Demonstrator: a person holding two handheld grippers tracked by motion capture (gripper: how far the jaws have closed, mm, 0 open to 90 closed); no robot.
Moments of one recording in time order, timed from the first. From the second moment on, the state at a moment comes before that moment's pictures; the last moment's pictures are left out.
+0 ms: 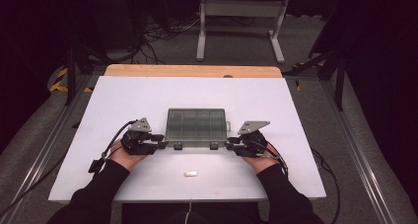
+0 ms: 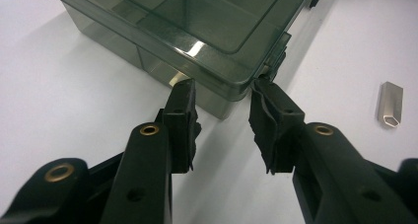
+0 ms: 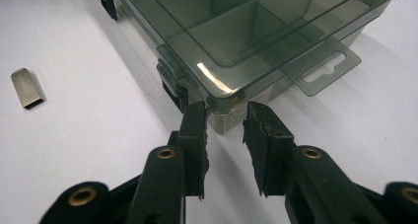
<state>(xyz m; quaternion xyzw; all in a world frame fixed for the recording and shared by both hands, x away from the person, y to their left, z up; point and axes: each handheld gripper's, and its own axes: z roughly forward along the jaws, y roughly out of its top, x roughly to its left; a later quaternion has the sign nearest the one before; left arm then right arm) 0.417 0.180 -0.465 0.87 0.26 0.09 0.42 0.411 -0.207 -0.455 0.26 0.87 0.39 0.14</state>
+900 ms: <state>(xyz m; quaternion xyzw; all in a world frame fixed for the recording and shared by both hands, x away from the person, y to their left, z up) 0.415 0.178 -0.465 0.87 0.25 0.10 0.41 0.409 -0.204 -0.455 0.26 0.87 0.38 0.15</state>
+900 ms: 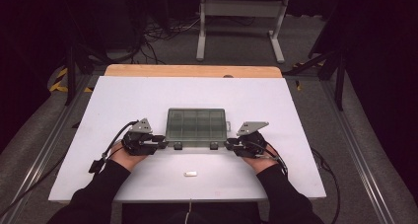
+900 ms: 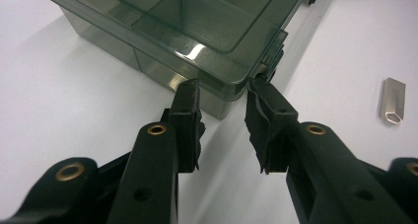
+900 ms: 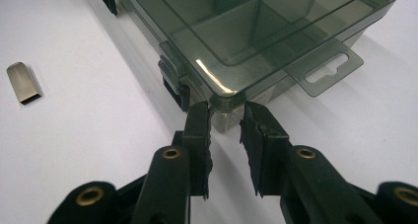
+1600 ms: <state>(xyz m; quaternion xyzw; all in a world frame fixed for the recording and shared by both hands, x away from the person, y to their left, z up) 0.415 0.179 -0.465 0.87 0.25 0.10 0.42 0.407 -0.203 -0.454 0.25 0.87 0.39 0.16</state>
